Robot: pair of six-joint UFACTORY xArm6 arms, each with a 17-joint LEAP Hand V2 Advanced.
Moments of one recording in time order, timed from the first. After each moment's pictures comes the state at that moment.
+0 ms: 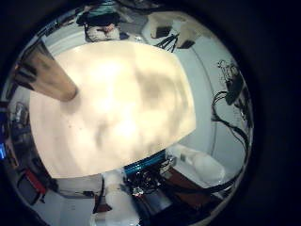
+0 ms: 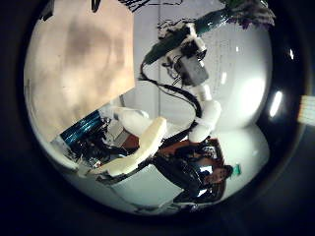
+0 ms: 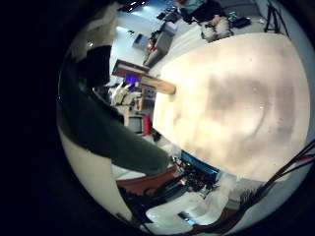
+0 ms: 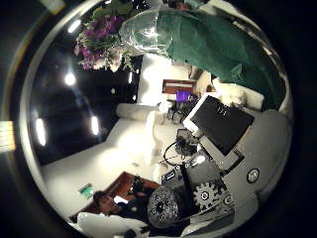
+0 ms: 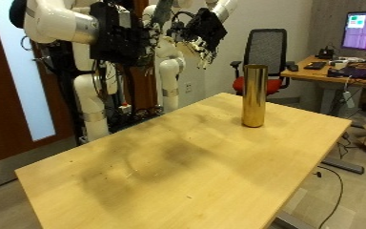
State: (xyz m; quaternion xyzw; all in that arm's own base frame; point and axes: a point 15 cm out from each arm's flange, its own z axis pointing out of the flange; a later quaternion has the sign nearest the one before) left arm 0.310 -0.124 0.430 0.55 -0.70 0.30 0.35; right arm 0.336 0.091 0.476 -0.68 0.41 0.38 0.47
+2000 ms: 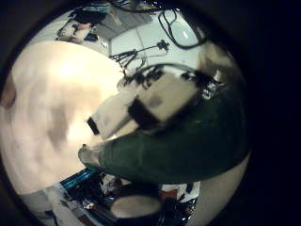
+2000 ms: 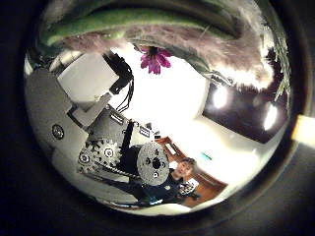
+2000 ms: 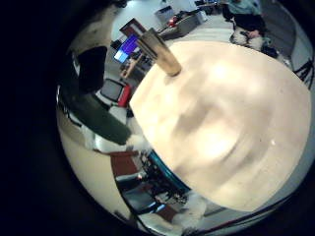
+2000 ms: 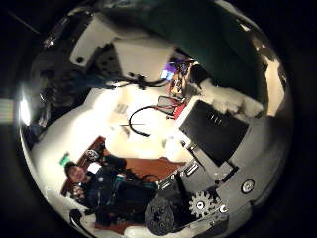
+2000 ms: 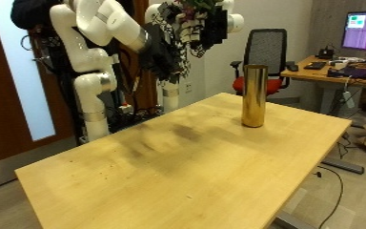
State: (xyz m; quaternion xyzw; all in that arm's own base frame) left arm 0.320 -0.151 0.504 0.45 -0.59 0.48 0.46; right arm 0.324 0.182 0.367 -0.77 0.45 0.23 0.39
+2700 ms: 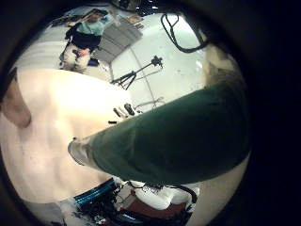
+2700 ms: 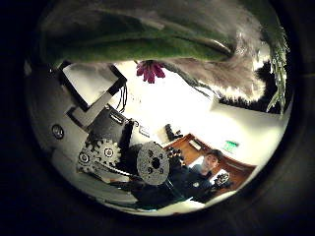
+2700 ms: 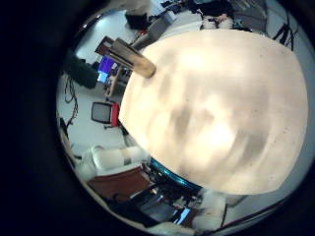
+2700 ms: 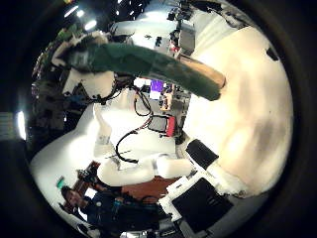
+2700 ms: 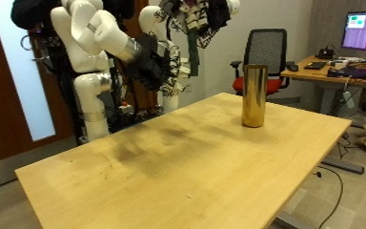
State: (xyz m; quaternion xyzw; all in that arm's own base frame) left arm 0.328 -0.109 0.567 0.46 -0.62 0.54 0.35; right arm 0.345 0.160 0.376 -0.70 0.52 0.27 0.41
